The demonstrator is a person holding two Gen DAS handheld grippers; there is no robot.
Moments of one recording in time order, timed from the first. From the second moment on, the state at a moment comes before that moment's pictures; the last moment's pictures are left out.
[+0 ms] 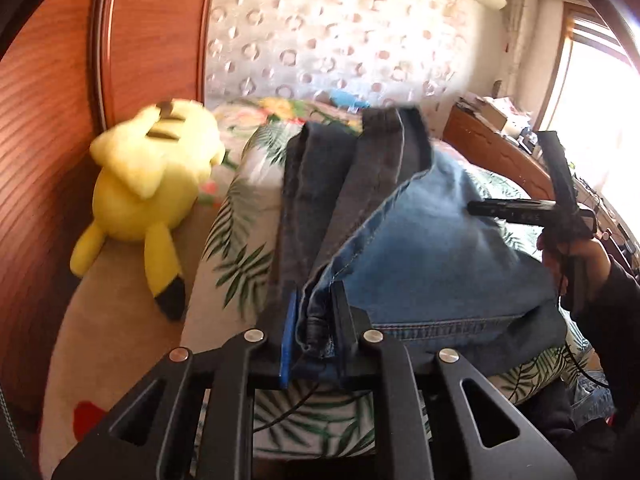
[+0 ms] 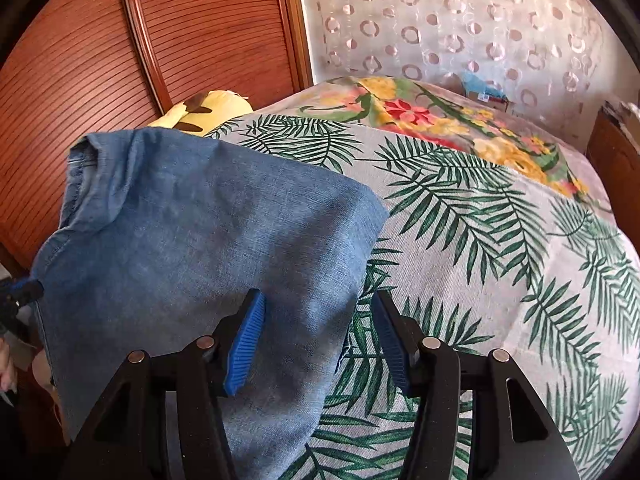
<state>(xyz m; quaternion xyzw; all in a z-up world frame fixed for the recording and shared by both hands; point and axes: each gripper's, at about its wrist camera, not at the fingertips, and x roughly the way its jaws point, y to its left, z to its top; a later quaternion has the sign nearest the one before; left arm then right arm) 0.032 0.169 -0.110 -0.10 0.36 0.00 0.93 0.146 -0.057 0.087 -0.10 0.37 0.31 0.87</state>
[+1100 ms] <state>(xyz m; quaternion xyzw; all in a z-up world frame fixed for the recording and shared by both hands) 0.082 0.070 -0.053 -0.01 0.32 -0.08 0.94 0.196 -0.200 0.093 -0.06 0.36 0.18 0.92</state>
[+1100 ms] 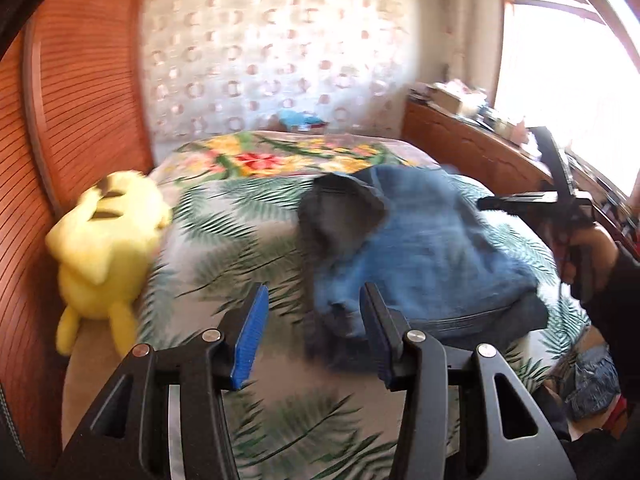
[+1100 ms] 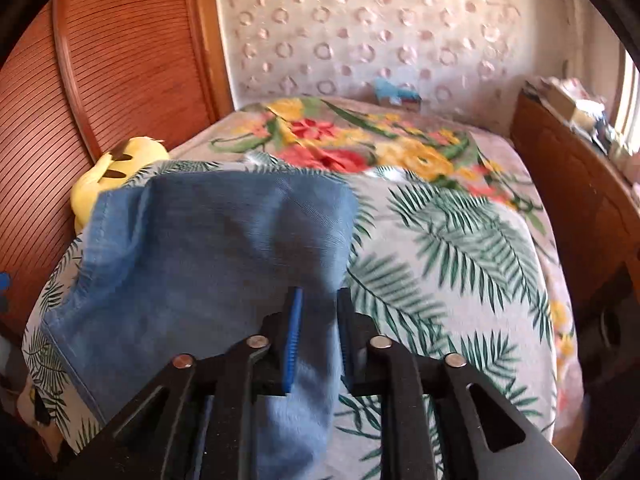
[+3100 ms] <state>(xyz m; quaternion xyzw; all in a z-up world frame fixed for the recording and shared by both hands) 0.132 -0.003 -0.111 0.03 0.39 -0.14 0.91 0.086 -0.209 0.053 0.00 0.34 0.23 0.91</state>
